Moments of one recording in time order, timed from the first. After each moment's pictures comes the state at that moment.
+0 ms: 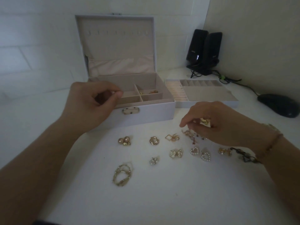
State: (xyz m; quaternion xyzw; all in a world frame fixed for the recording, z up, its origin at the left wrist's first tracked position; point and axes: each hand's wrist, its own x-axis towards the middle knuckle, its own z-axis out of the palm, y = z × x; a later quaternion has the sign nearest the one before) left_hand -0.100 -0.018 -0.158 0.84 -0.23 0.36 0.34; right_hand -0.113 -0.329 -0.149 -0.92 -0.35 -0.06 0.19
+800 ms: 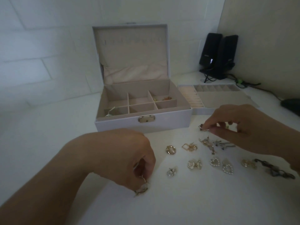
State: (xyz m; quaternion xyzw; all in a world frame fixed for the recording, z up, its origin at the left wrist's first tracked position) left_hand -0.138 -0.053 -0.135 0.91 -0.30 -0.29 0.02; right_hand -0.107 -0.337 -0.146 -0.92 -0.34 -0.09 0.19
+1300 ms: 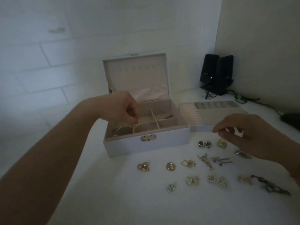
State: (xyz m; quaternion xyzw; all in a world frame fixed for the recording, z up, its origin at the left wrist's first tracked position) left_hand -0.053 -0.015 -0.065 0.97 -0.22 -0.05 0.10; right_hand -0.092 -0.365 -0.141 -0.93 -0.27 -0.16 0.21
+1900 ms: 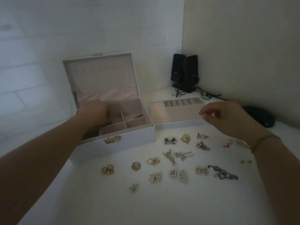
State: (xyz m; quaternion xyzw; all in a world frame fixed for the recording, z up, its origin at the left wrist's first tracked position) left_hand 0.016 -0.040 -0.134 0.98 -0.05 0.11 -0.18; right_hand -0.071 -0.419 -0.143 -0.95 -0.12 -0.18 0.25
